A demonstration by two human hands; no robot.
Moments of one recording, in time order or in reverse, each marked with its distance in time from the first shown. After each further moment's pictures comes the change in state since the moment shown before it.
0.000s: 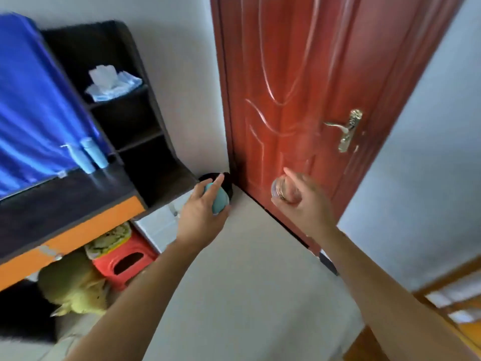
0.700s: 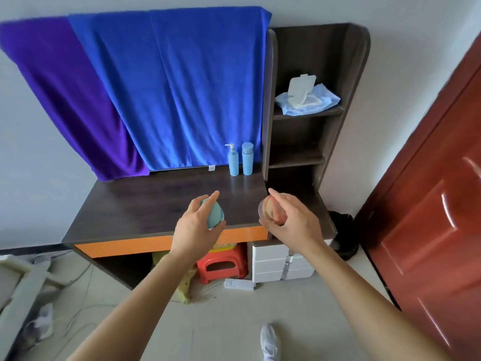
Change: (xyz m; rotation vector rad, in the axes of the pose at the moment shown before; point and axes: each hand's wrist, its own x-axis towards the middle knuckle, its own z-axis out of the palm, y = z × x) left_hand 0.050 -0.391 -0.191 0.150 0.251 -0.549; right_hand 0.198 -0.255 0.428 0.082 -0.504 -0.372
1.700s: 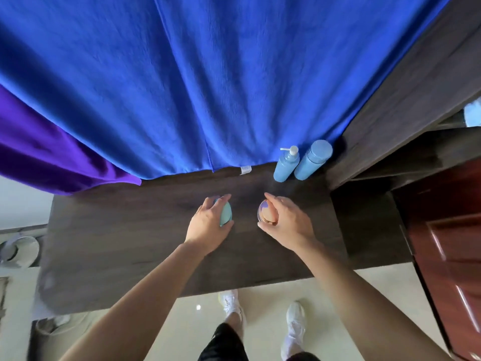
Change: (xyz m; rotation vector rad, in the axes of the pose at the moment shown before) left_hand 0.279 -0.259 0.115 0.018 -0.511 -0.212; right_hand 0.265 0.031 0.286 -0.083 -0.437 0.366
